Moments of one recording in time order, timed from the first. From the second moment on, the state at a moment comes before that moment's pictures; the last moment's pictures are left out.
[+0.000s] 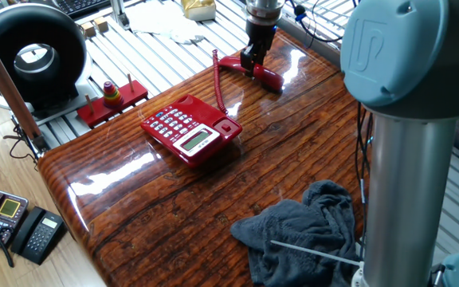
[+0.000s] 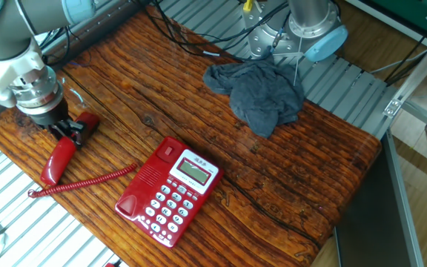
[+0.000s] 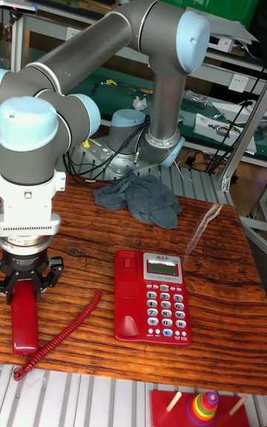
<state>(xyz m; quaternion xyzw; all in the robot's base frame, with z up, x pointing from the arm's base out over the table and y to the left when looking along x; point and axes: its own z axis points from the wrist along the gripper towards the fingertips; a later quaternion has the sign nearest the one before) 0.668 -0.164 0.023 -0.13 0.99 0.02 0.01</state>
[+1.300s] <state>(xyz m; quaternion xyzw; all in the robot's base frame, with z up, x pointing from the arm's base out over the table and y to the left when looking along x) 0.649 -0.137 0.060 -0.02 1.00 0.03 -0.03</state>
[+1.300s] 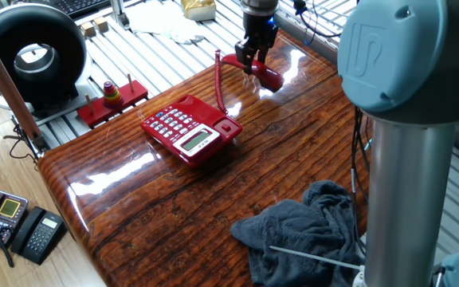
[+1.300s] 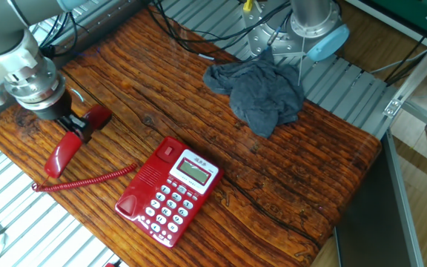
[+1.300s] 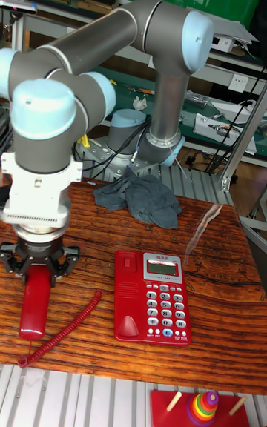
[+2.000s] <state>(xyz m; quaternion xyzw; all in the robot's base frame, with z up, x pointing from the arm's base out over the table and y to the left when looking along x) 0.651 -0.106 0.071 0.00 1.00 0.02 0.00</state>
